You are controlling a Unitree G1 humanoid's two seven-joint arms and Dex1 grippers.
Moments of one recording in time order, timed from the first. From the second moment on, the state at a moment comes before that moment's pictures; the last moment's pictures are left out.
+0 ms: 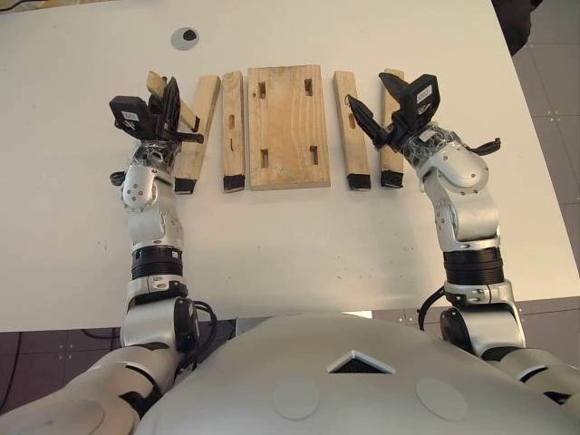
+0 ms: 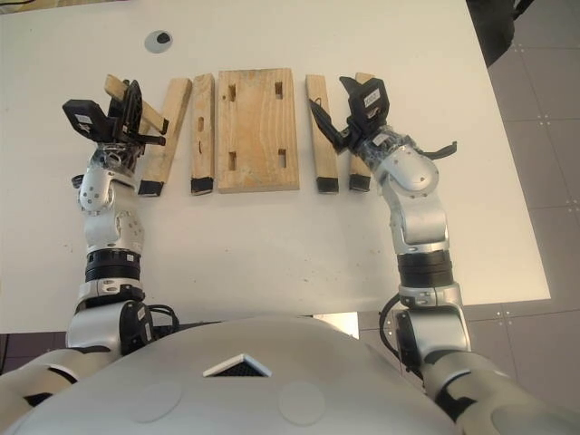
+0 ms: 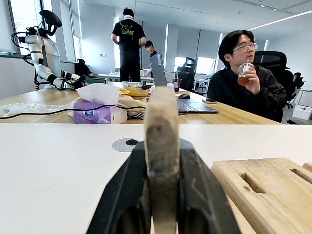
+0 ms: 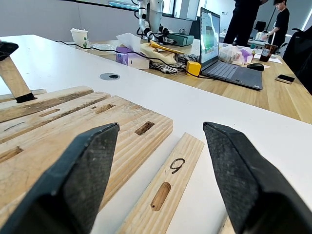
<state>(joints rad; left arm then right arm) -0.17 0.23 0.21 0.49 -0.29 -0.31 -0.40 -0.16 -0.24 0.09 0.00 0.13 0.16 0.48</state>
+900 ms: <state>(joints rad) 0.04 0.42 0.15 -0.22 -0.26 0.79 -0.29 -0.05 -0.25 -0.06 -0.14 0.19 0.23 0.33</state>
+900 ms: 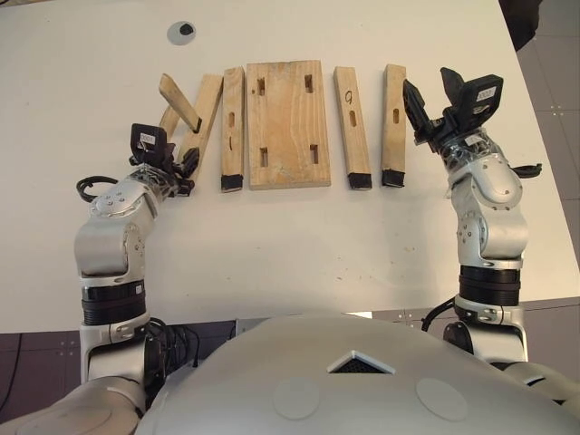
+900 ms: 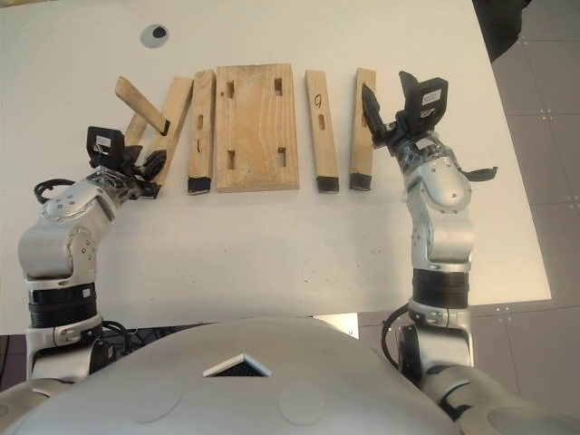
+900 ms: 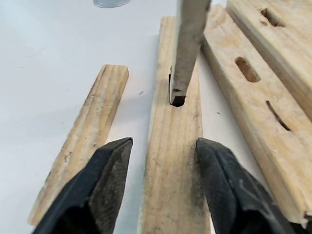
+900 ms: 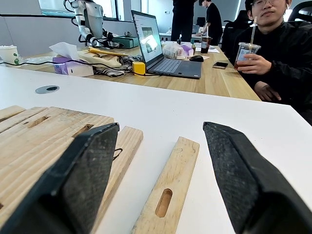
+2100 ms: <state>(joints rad) -0.55 0.26 0.30 0.30 -0.88 0.90 -0.87 -0.42 -0.28 -0.19 0.07 0.77 0.58 0.64</state>
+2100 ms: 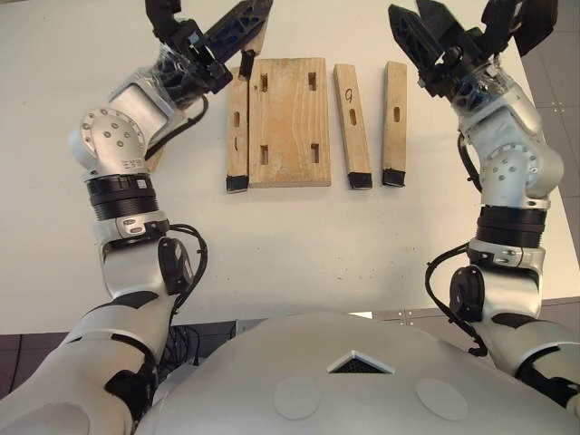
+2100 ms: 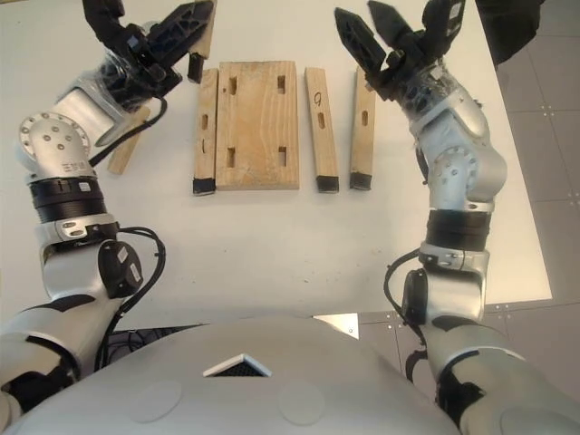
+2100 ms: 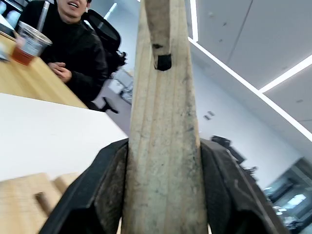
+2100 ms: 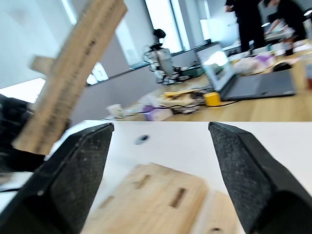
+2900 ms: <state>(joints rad) -0.49 0.27 0.16 0.29 -0.91 0.91 -1.17 -0.73 -0.17 -0.24 0.21 1.15 1.11 0.47</state>
